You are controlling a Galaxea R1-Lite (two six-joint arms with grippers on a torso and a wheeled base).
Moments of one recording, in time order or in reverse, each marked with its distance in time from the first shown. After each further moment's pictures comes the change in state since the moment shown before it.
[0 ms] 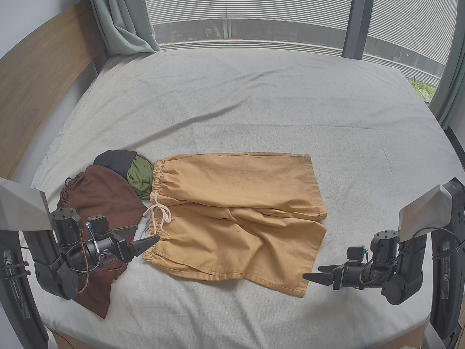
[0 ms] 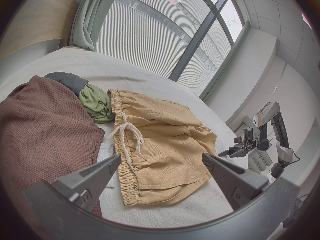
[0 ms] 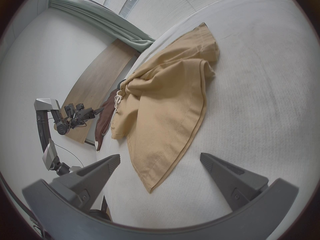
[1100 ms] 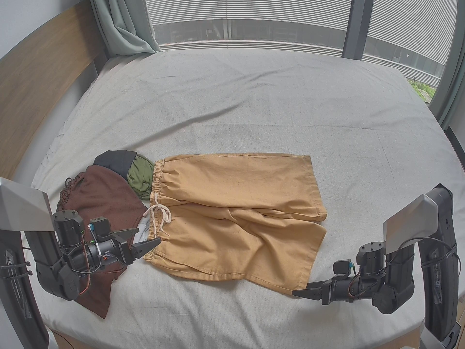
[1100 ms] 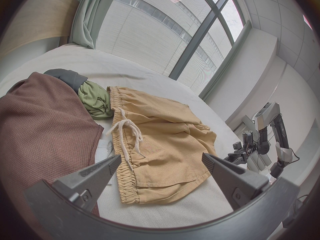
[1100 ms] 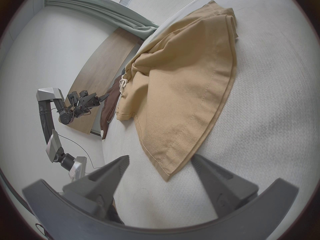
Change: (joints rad) left arm -0.007 0.015 0.002 0.000 0.001 0.000; right arm 0.101 0.070 0.010 0.006 0.001 0.009
